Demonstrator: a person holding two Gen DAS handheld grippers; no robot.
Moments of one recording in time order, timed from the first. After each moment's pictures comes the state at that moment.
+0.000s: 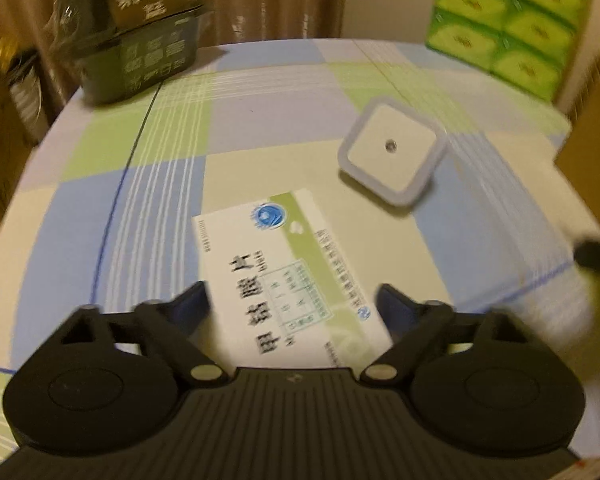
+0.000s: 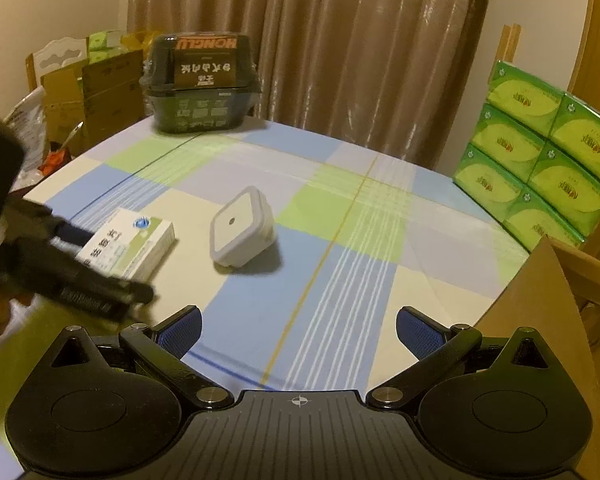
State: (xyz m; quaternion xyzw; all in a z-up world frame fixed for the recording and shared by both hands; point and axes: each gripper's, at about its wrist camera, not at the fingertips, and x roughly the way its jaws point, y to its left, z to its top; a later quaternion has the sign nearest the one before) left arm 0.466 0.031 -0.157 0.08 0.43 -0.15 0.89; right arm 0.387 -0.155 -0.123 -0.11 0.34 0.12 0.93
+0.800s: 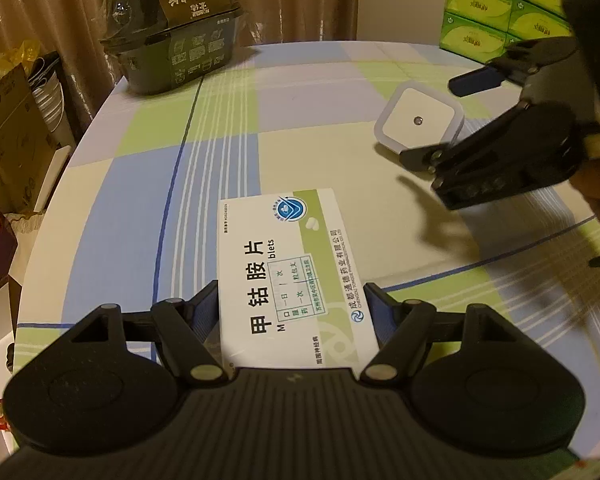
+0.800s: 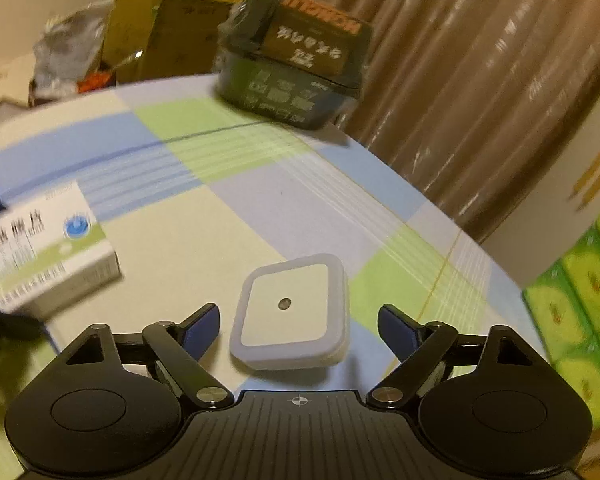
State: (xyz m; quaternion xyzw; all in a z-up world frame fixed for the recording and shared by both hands) left arm 0.431 0.070 -0.157 0.08 0.41 -0.13 0.90; right arm 0.477 -0.070 -0.179 -0.30 0.30 0.20 0.88
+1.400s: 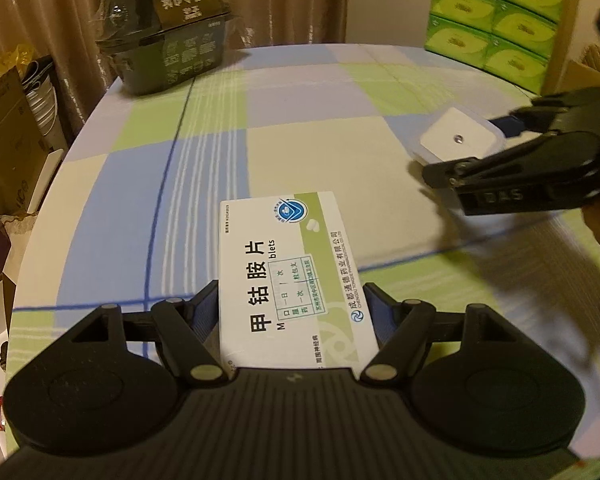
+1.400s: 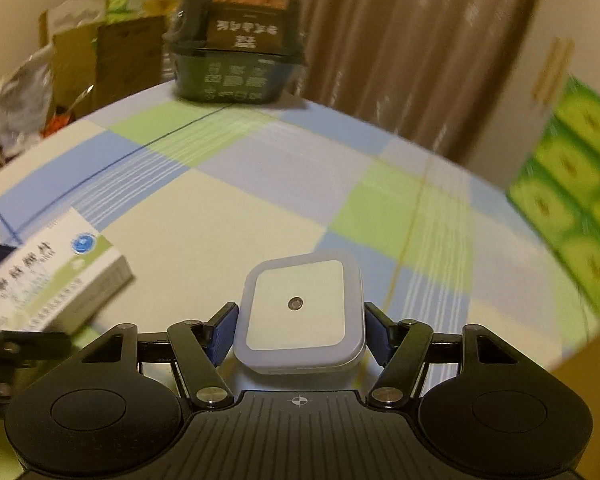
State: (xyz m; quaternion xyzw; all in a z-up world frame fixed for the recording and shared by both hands) left arm 0.409 0.070 -0.157 0.08 0.40 -0.15 0.90; right arm 0.430 -0.099 -0.171 -0.14 0.36 0.13 0.91
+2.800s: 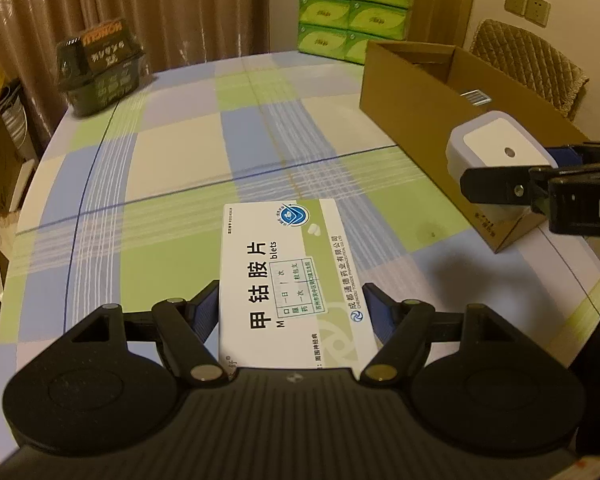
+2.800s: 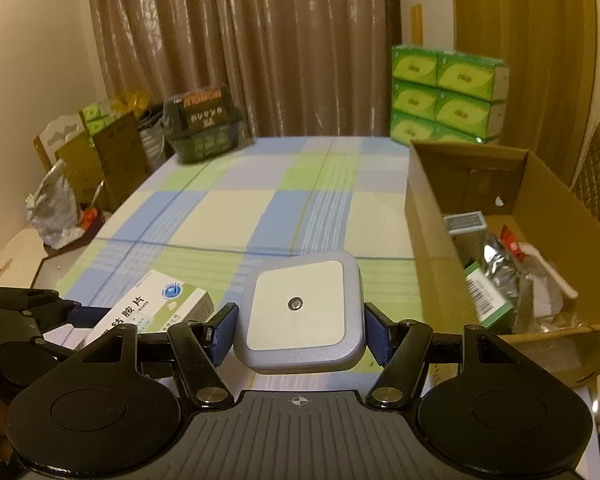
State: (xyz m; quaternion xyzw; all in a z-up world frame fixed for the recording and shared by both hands) left arm 0.191 -0.028 -0.067 0.09 0.40 -0.21 0.89; right arm 0.151 -0.213 -0.044 0.03 0.33 0.09 0.94
